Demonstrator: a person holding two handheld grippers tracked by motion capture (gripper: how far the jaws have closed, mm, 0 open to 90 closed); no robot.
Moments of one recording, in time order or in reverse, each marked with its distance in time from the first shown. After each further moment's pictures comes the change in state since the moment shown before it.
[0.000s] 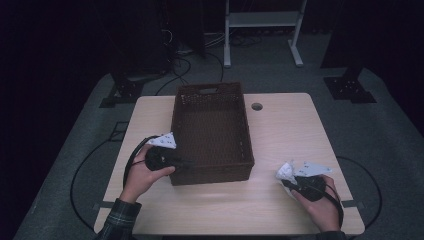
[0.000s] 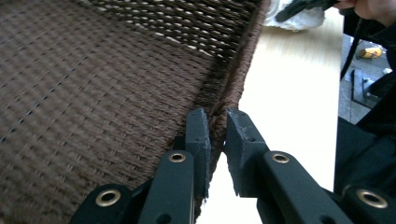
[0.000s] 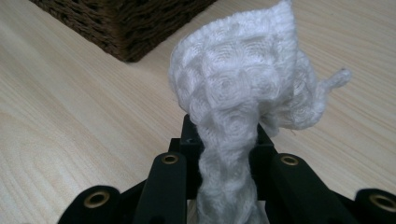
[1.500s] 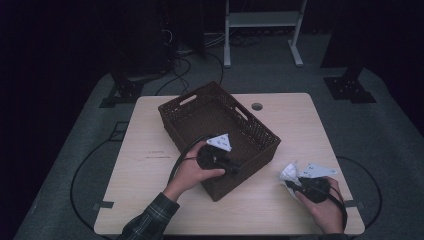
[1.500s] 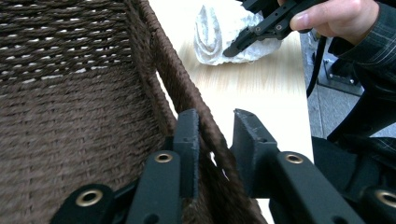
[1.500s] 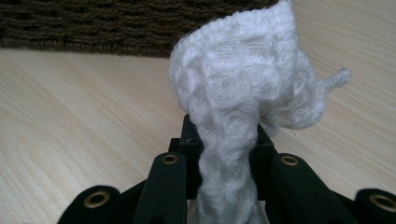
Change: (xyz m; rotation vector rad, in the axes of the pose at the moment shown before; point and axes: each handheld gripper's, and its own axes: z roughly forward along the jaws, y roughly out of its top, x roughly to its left) left arm -0.040 0.074 0.104 0.029 -0.170 0.143; right arm -0.004 -0.007 -0.006 -0.004 -0.015 0.025
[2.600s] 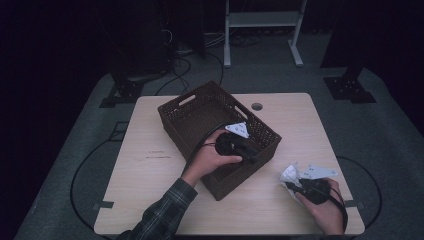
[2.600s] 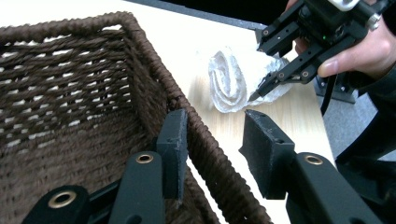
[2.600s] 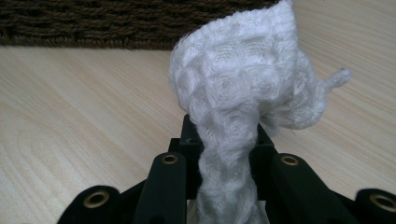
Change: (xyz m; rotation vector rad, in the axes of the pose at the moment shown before) left arm 0.032 0.034 0.040 -0.030 -0.055 0.050; right arm 0.000 -0.004 0.000 0.005 0.005 0.002
